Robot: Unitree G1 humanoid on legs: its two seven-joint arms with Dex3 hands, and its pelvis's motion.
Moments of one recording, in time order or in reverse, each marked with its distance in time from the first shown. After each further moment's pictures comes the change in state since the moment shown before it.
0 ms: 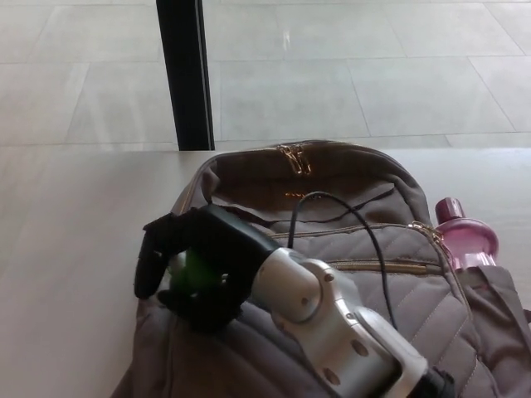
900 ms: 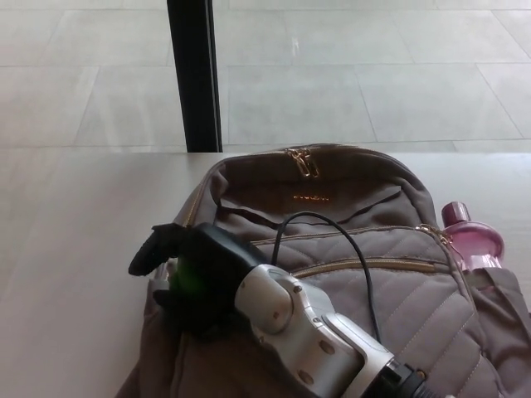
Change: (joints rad) left_arm -0.008 -0.001 -0.010 0.001 0.007 0.000 0.005; right_arm -0.054 0.025 0.044 0.305 0.003 -0.111 -0.164
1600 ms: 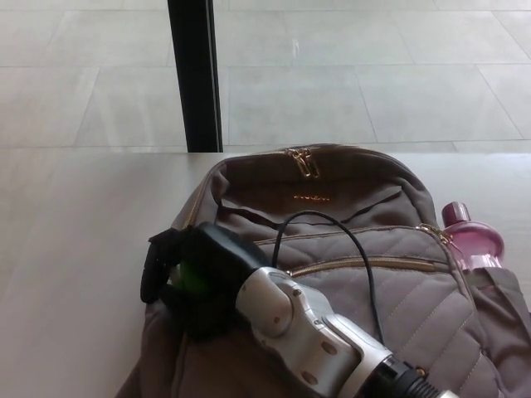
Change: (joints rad) left_arm -0.017 -0.010 -0.007 -0.003 0.001 0.000 0.000; right_arm -0.049 0.000 0.010 0.128 0.010 -0.125 -0.052
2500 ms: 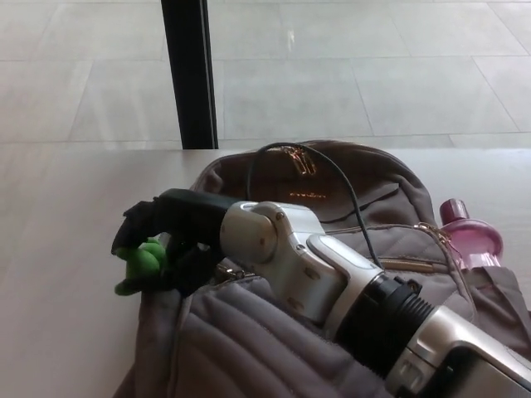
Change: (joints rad) left_arm -0.031 -0.013 -0.008 0.000 0.000 0.000 0.000; right_arm -0.265 -0.056 0.062 0.040 0.003 0.039 0.371
